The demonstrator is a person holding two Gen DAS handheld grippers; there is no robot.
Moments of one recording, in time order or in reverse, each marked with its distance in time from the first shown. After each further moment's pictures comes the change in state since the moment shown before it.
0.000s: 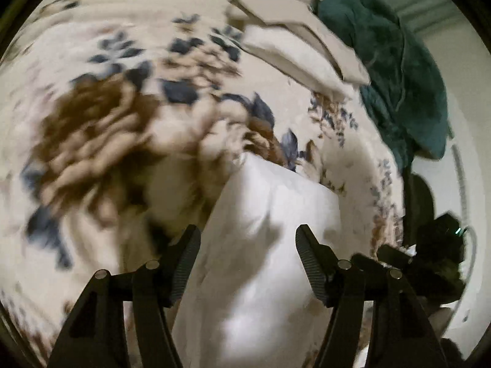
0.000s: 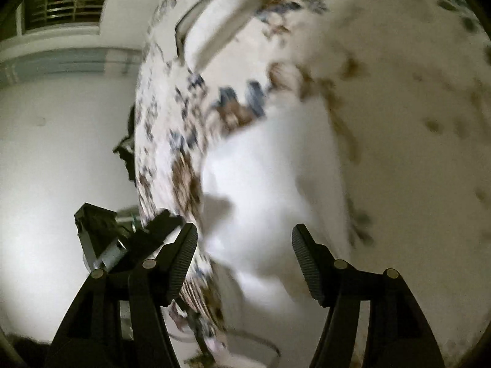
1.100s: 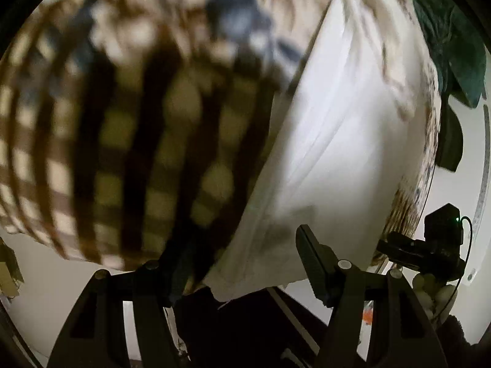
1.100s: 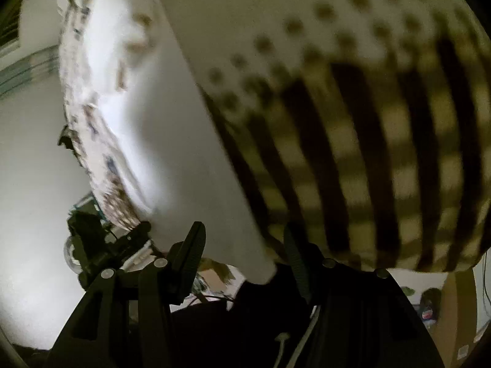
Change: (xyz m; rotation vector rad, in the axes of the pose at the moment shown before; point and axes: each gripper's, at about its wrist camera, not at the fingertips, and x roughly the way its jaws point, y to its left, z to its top) left arm -0.025 0.113 -0.247 -0.166 0.426 0.060; right arm 0.006 -0.122 -0.242 0.297 0.269 -0.217
